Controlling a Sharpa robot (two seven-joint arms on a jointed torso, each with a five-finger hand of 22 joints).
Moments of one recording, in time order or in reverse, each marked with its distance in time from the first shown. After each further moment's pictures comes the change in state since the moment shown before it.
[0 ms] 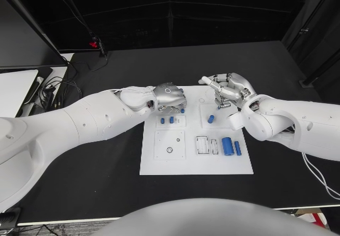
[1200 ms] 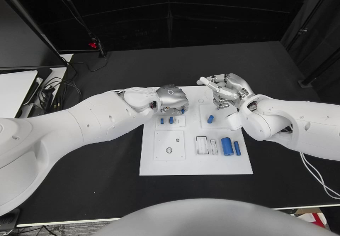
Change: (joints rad) left arm -0.005 0.026 0.003 -0.013 -0.001 0.044 -0.005; left_hand -0.003 0.006 0.058 0.000 0.000 0.045 -0.020 0.003 -0.003 0.044 -0.018 -0.005 0.001 -0.001 -0.008 0.000 0.000 0.000 -0.004 -0.004 0.000 0.000; right arm 0.000 0.008 0.000 -0.001 0.000 0.001 -0.006; right_hand 0.000 0.000 -0.003 -0.003 0.000 0.000 0.000 0.004 0.000 0.000 0.000 0.000 0.000 0.000 0.000 0.000 0.000 0.000 0.000 0.000 0.000 0.000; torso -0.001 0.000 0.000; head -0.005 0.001
